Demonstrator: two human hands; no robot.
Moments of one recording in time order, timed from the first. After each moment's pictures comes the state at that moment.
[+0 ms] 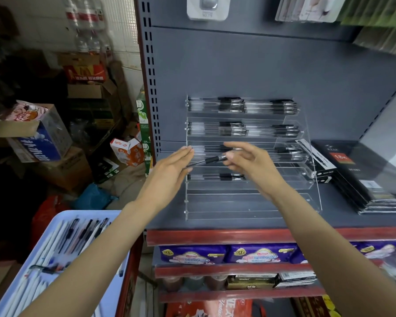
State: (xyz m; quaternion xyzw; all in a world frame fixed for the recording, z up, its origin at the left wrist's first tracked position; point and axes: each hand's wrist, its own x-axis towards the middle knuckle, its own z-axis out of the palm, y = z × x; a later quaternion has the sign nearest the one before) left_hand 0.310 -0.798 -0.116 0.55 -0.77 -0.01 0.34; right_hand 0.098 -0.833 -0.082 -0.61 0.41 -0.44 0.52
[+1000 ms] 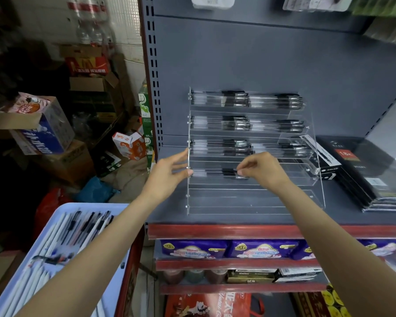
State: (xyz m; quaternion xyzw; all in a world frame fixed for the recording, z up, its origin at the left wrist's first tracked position) left_hand 0.313 -0.799 -0.129 0.57 -0.60 -0.33 0.44; right_hand 0.079 -0.851 -0.100 -0.73 0.58 -0.23 0.27
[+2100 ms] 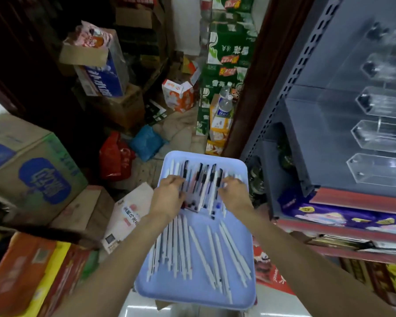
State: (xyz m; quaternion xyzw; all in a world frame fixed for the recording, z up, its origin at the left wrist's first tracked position) left_hand 0.611 -0.670 -0.297 0.76 -0.60 -0.23 0.12; right_hand 0.443 -0.736 -0.282 -0.73 0.61 -0.02 0.30
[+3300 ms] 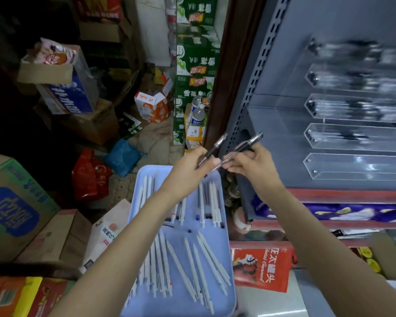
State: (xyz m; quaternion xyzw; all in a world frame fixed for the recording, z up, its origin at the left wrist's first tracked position) left_hand 0.537 -0.717 -0.179 0.56 -0.63 -0.39 0.37; right_hand 0.381 -0.744 -0.160 -0.51 0.51 -0.44 0.54
